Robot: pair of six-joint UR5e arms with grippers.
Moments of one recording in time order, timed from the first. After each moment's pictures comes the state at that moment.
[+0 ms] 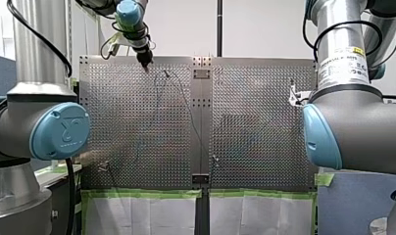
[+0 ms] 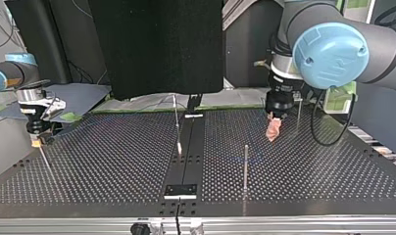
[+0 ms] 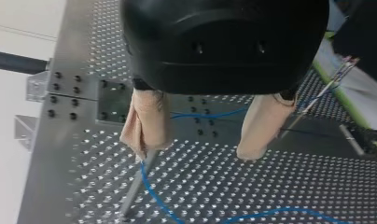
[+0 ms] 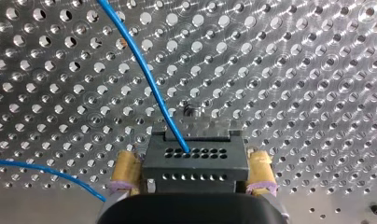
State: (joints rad) left arm -0.25 -1.52 -1.50 -3.66 -1.77 -1.45; right arm 1.51 -1.04 1.44 -0.44 1.18 1.56
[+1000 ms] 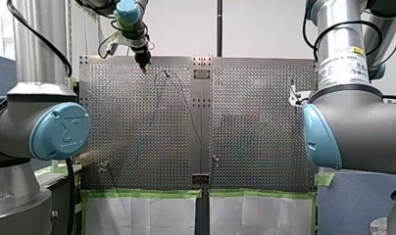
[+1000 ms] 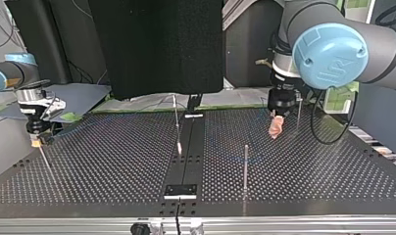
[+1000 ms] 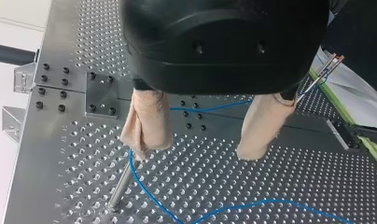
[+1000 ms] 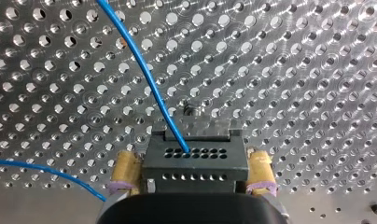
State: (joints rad) left arm -0.25 -1.52 -1.50 -3.68 -1.80 -1.45; right arm 1.51 -1.04 1.44 -0.44 1.18 1.56
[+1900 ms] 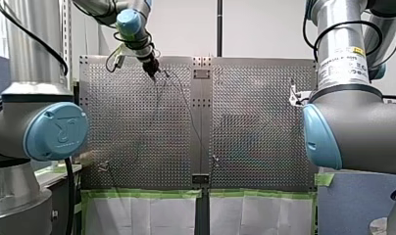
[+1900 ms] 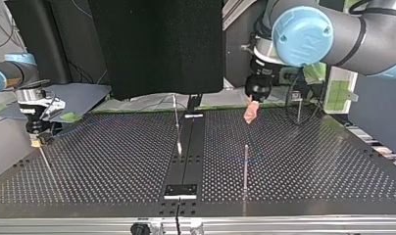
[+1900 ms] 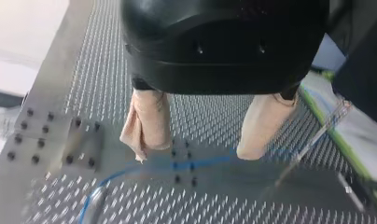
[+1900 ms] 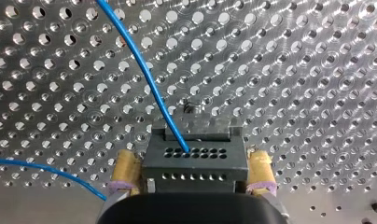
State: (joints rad) left arm -0.32 -1.50 -1.65 -3.54 -1.70 -1.54; right arm 1.51 -1.04 1.44 -0.44 1.18 1.56
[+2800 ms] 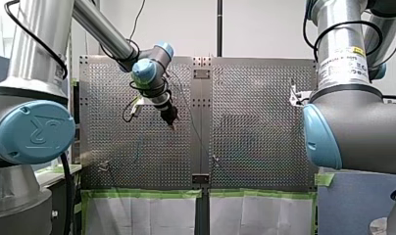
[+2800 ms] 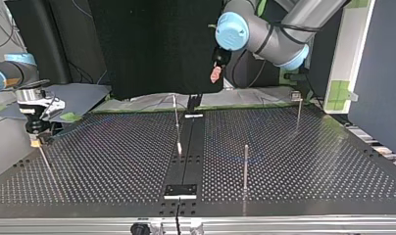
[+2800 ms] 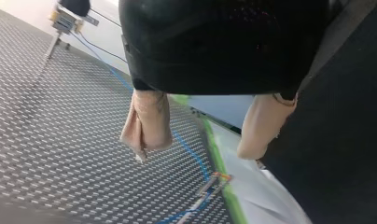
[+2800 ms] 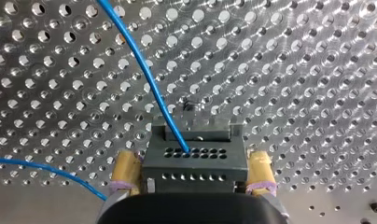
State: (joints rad) left arm -0.51 -1.73 -1.91 -3.28 -1.71 -1.67; right arm 1.51 -1.04 1.44 -0.44 1.18 1.56
